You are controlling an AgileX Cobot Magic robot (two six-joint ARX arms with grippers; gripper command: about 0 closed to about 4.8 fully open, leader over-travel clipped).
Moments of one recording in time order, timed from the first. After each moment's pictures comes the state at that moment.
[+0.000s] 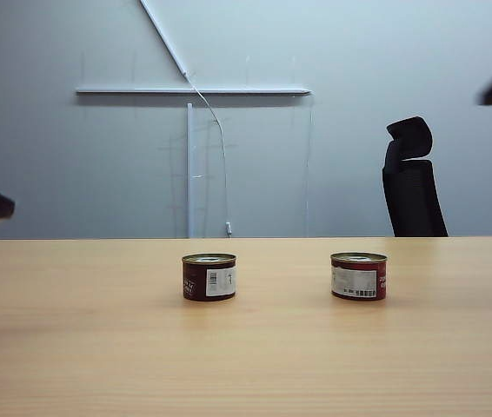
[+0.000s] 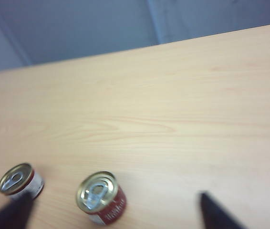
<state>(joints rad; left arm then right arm) -0.63 0.20 0.01 -0.04 0.09 0.01 0.06 0.62 0.25 0.21 -0.29 0.21</state>
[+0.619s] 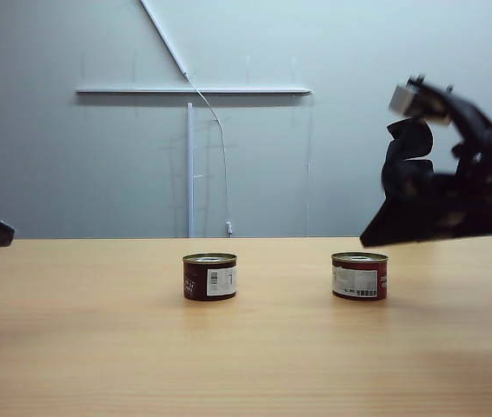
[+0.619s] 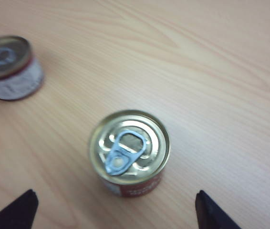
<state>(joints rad) -0.63 0.27 0.01 -0.04 0.09 0.01 0.32 1.30 0.40 0.39 -0.23 -0.16</state>
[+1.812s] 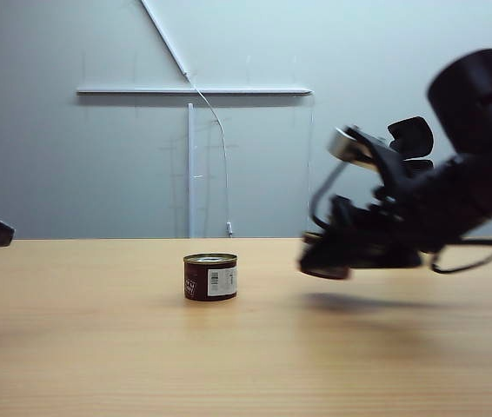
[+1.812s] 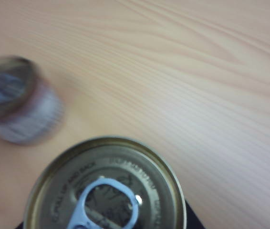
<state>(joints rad) -0.63 0.27 0.01 -0.04 0.09 0.01 0.39 1.68 0.57 0.64 -0.35 -0.06</state>
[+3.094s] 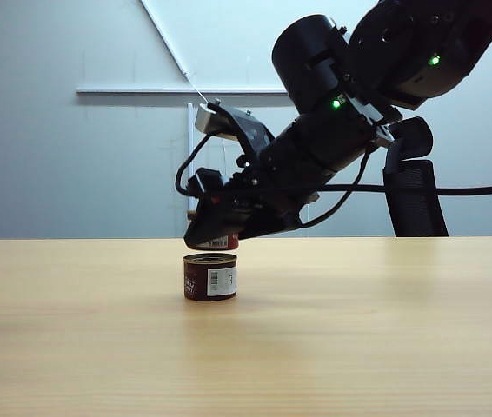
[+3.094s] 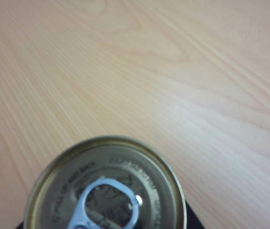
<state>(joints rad) -0.50 0.25 0.01 -0.04 0.09 0.01 0.64 1.81 0.97 0.29 -0.15 -0.09</state>
